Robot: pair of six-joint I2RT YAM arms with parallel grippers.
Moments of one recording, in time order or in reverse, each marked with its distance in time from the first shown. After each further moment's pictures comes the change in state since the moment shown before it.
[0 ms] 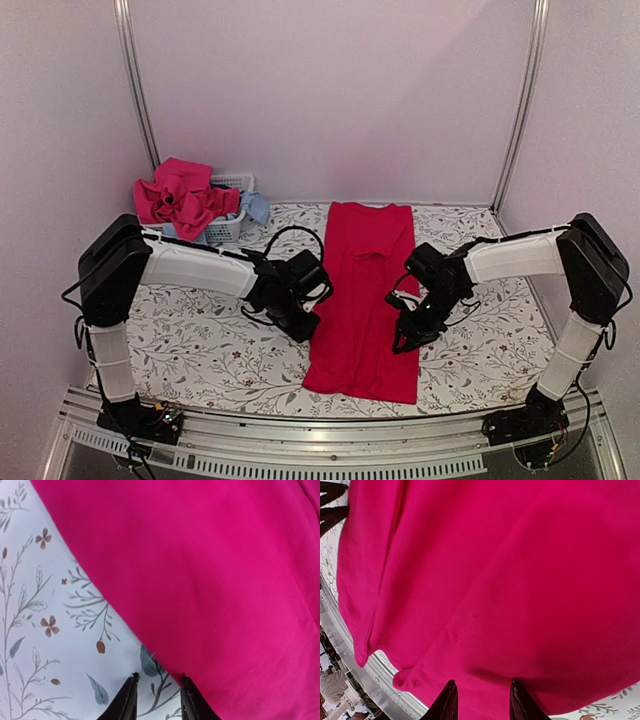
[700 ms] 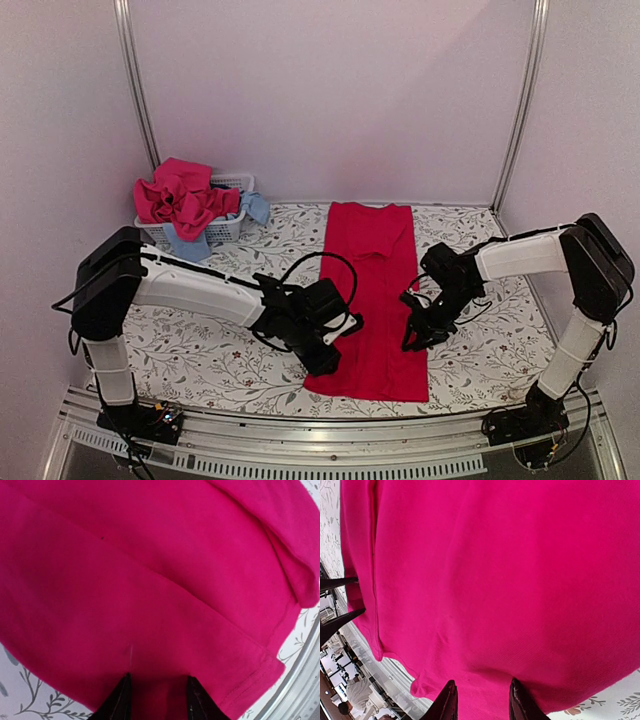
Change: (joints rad) left arm -0.177 -0.043 -0.061 0.060 0.124 0.040; right arm -0.095 -0.014 -0.081 0.001 -0.074 0.026
